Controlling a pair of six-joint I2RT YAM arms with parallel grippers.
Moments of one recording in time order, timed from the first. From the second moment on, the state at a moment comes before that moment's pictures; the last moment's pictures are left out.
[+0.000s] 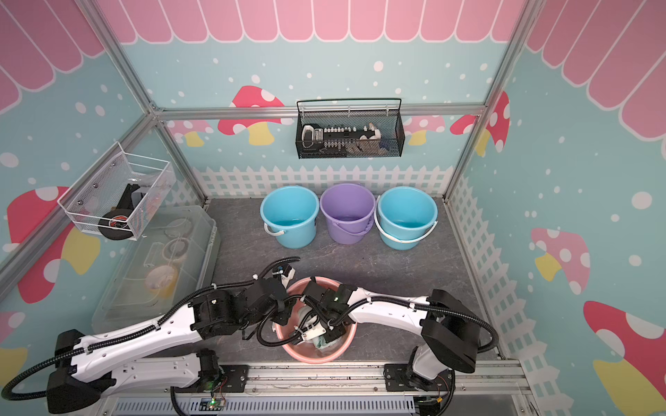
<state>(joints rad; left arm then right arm) -1.10 1.07 0.92 -0.77 -0.28 -0.62 1.11 1.51 0.94 -0.65 -0.18 -0.93</state>
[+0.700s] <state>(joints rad) -1.08 1.08 0.92 -0.74 -0.32 -0.61 1.12 1.49 0.90 -0.32 0.35 -1.04</state>
